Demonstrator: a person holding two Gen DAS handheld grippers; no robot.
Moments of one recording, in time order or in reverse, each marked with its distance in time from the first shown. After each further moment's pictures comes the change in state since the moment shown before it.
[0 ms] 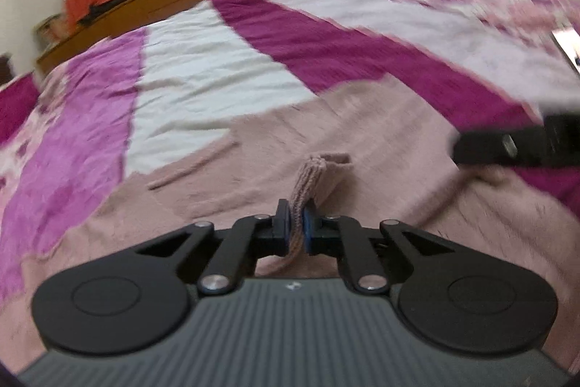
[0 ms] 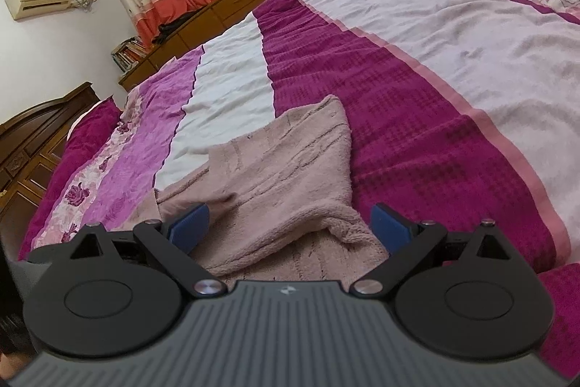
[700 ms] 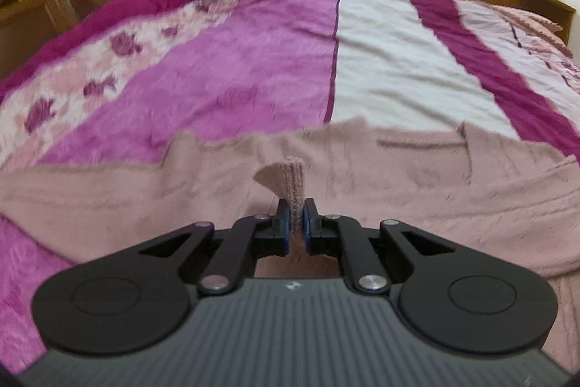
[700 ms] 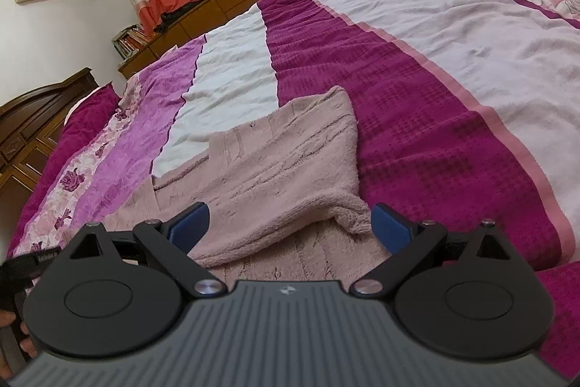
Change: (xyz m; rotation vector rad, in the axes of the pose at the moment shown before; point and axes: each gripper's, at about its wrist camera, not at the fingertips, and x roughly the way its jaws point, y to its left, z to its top) left arm -0.029 0.144 -0.055 -0.476 0.068 0.329; right arm 0.007 0.008 -0.005 -0.050 0.018 -0.013
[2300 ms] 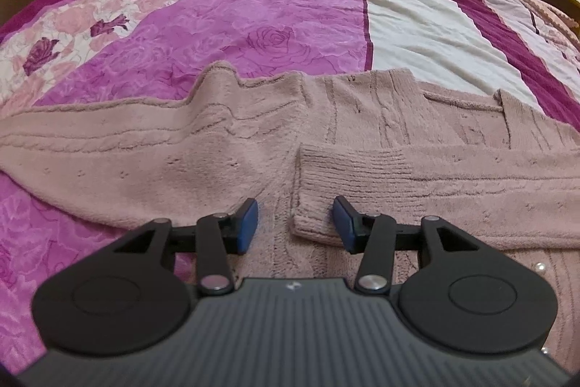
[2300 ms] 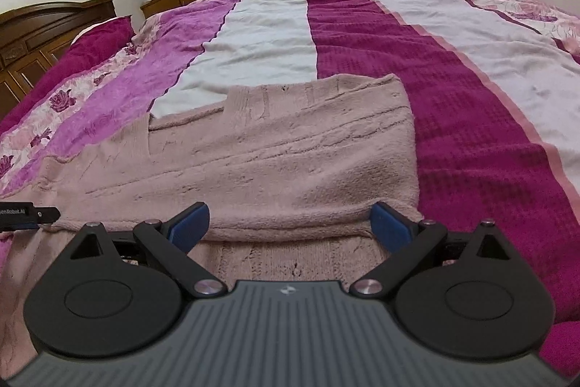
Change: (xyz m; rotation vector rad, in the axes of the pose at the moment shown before) left arm 0.020 0.050 -0.020 -0.072 0.127 -0.019; right arm 0.051 0.036 -0.019 -0.291 0.051 -0.031
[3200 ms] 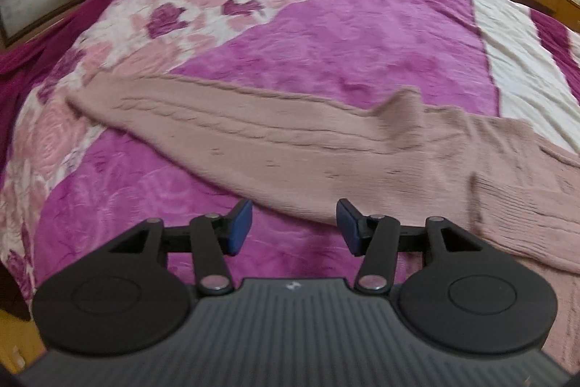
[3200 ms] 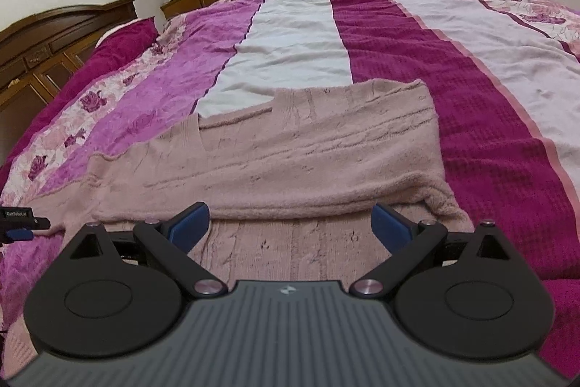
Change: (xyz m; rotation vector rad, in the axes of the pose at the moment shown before) left arm -0.037 0.120 0.000 -0.205 0.000 0.218; right arm -0.052 0.030 -0.001 0.003 0.023 0.071
